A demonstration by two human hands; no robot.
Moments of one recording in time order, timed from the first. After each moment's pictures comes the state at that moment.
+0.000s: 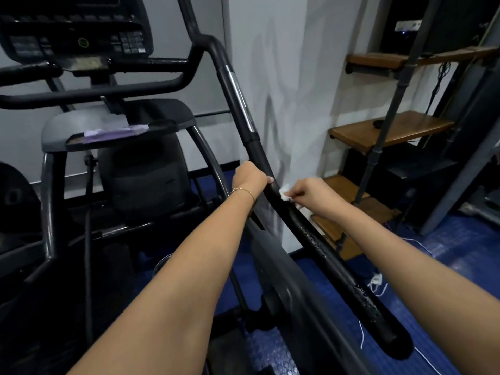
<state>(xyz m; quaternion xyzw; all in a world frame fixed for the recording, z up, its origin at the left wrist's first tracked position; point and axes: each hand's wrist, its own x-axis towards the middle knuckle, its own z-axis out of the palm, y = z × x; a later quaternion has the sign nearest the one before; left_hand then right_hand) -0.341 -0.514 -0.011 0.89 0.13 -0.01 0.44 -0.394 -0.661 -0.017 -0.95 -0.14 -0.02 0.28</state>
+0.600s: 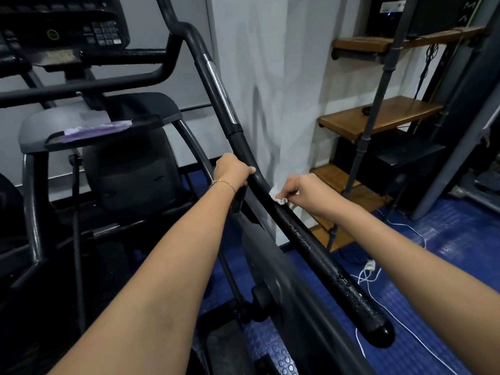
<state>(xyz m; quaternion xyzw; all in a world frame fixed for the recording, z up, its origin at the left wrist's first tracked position) -0.332 -0.511 -0.009 0.89 0.14 -0.03 0.43 -0.413 -0.679 -0.018 -0.94 -0.17 -0.02 0.29</state>
